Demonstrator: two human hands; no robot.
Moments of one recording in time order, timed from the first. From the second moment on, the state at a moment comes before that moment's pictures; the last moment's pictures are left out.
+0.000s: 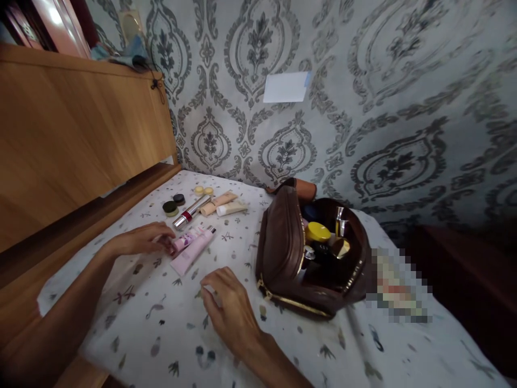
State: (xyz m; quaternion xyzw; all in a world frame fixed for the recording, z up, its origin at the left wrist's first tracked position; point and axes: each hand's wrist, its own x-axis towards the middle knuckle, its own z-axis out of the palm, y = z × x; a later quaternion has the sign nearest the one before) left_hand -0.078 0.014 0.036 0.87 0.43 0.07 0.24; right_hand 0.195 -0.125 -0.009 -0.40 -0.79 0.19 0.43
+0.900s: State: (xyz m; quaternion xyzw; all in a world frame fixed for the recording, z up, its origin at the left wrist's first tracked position) left_hand 0.007 -0.030 0.023 0.80 0.29 0.06 0.52; right_hand 0.197 -0.121 -0.043 -0.44 -0.54 0.49 0.52
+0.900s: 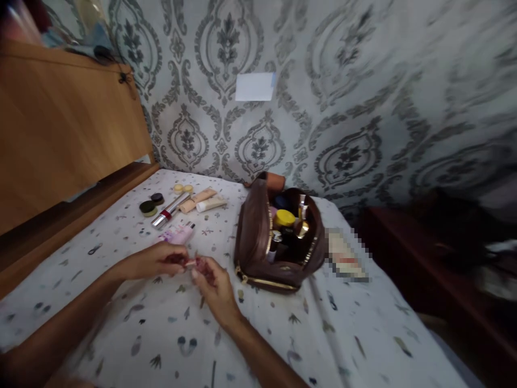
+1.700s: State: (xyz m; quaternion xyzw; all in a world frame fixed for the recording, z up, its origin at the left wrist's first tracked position) left_hand -0.024 -0.006 0.000 0.79 0.58 0.11 0.16; right_hand 0.197 -0.119 -0.054 -0.44 -0.55 0.51 0.49
